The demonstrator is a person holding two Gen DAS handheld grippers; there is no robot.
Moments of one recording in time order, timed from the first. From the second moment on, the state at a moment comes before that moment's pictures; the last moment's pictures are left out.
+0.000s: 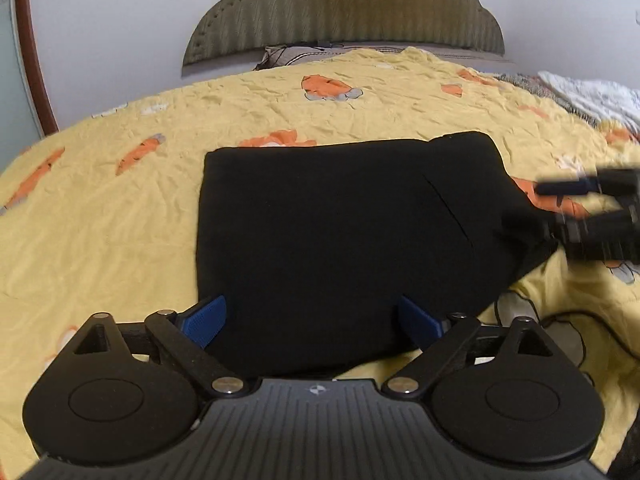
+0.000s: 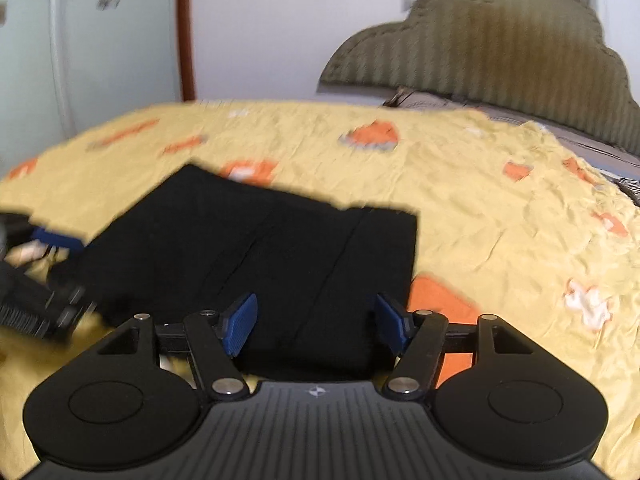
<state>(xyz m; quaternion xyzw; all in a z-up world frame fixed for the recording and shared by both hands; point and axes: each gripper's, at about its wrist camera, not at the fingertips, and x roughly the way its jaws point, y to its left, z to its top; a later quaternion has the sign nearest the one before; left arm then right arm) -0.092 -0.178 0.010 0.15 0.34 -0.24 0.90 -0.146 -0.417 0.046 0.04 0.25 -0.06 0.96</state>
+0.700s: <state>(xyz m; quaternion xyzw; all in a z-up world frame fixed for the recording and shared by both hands) 0.048 -0.222 0.029 0.13 0.38 -0.17 0.90 -0.074 -0.455 0.057 0.08 0.25 -0.05 0.96</state>
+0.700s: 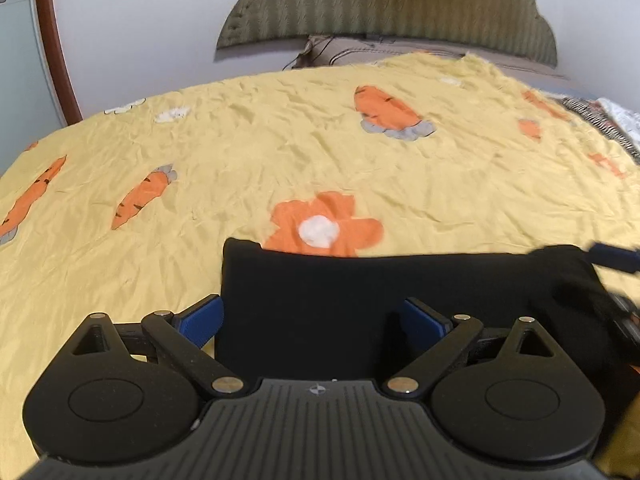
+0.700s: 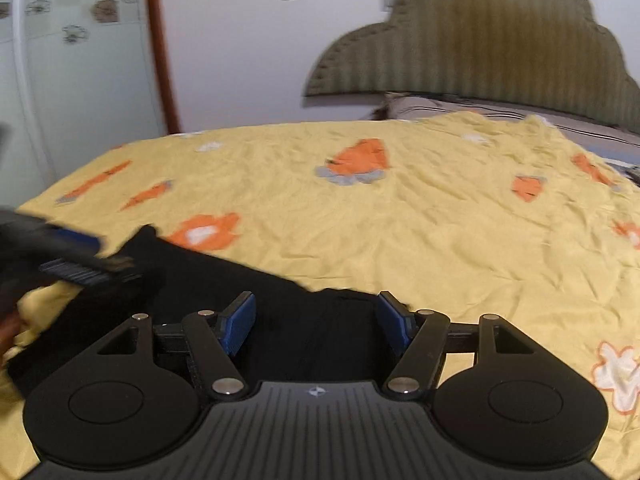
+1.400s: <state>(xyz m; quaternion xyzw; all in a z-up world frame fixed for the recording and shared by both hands) 0.050 -0.225 0.016 0.12 0.40 -0.12 0.90 -0.063 -0.441 0.042 0.08 0.30 -0.09 0.94</state>
